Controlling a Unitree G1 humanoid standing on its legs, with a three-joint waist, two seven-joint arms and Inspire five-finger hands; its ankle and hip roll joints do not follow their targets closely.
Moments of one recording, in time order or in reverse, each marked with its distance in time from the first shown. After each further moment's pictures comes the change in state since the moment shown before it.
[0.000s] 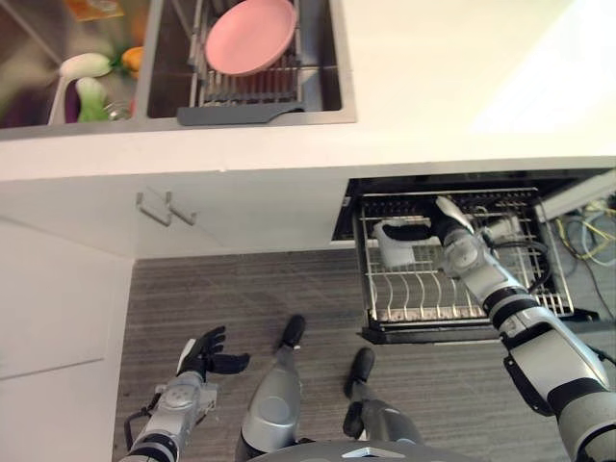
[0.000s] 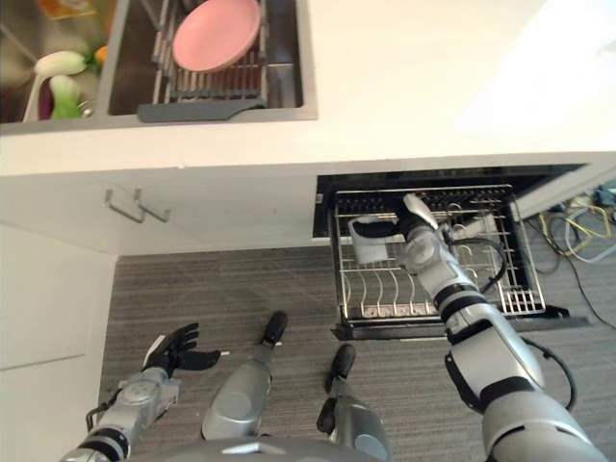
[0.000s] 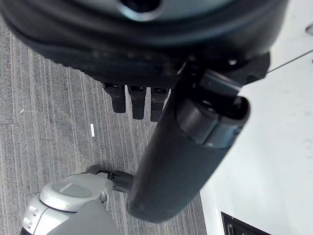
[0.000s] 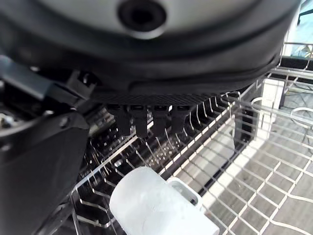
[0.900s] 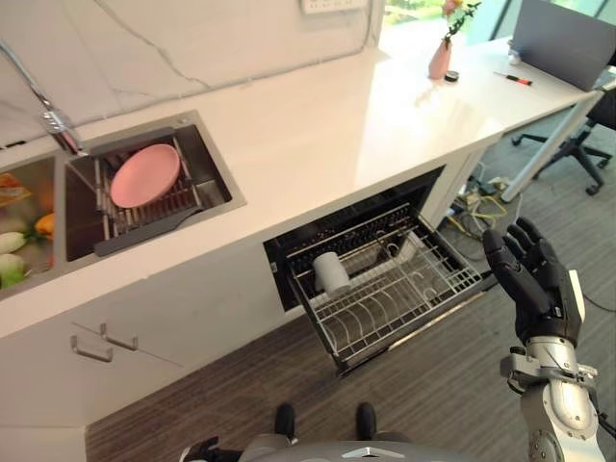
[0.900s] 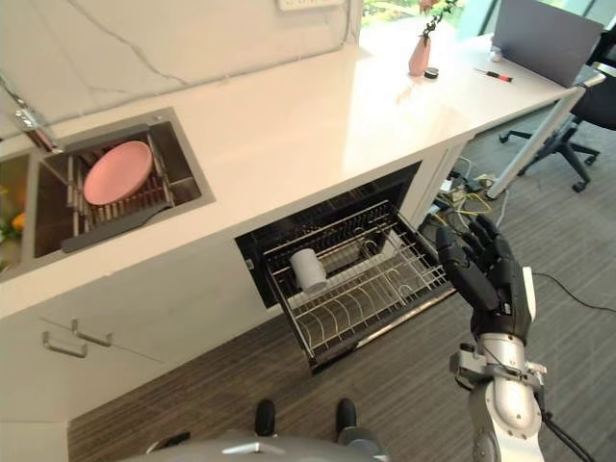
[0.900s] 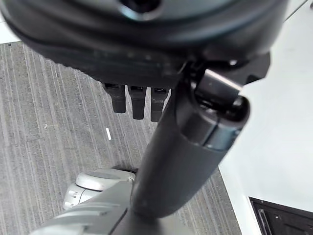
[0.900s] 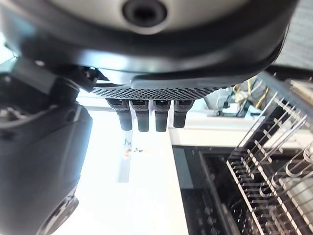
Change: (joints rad) left arm 0.094 -0.212 0.271 0.414 0.167 0.031 0.056; right arm 1.072 0.279 -0.659 -1.148 0.445 -0.198 0.019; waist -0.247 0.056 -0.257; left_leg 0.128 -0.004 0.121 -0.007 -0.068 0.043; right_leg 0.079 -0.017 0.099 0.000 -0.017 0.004
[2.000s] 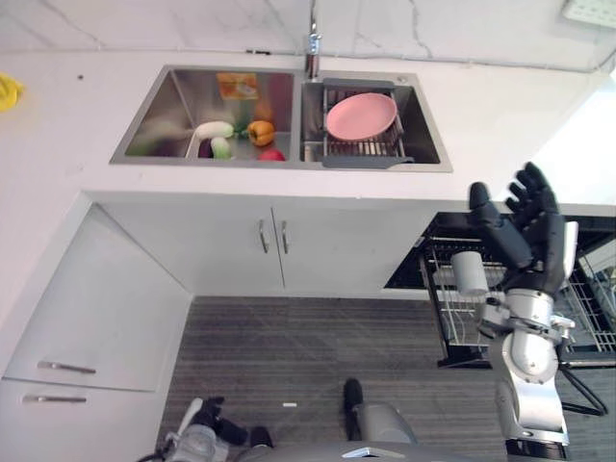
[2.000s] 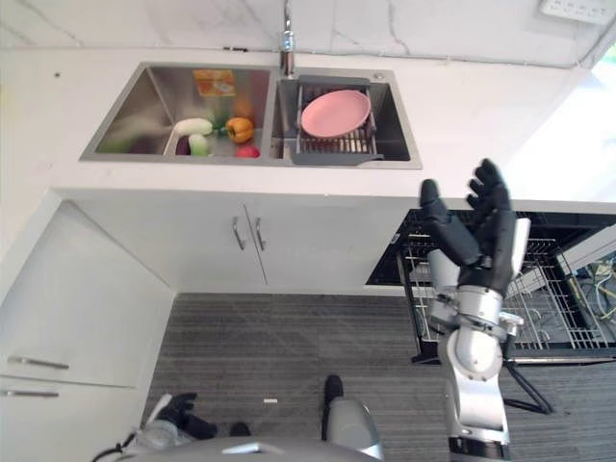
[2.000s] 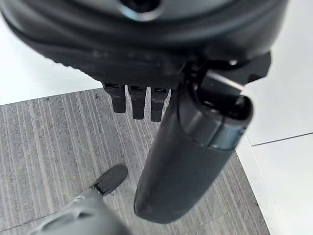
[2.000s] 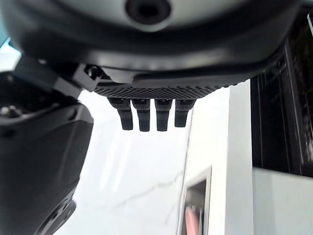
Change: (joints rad) left arm -0.096 0.048 -0.223 -0.019 0.236 -0.013 0.039; right arm -0.220 0.044 0.004 0.065 -0.243 -0.108 -0.228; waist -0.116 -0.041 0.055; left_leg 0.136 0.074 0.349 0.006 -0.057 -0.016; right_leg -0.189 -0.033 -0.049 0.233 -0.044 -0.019
